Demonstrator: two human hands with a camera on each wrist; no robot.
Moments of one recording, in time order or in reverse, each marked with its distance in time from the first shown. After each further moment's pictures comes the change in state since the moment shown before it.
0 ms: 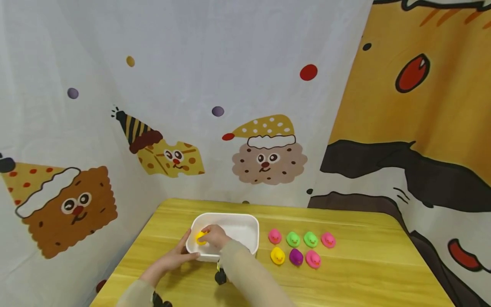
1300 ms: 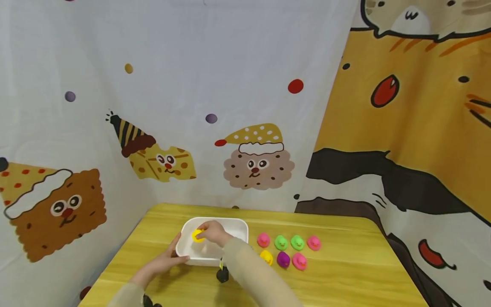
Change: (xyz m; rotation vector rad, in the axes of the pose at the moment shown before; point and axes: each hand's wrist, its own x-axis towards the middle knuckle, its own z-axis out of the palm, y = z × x) left_hand 0.001 -0.002 0.001 -0.050 0.008 0.001; right_hand -0.020 -0.018 -0.045 -0.063 0.043 -0.095
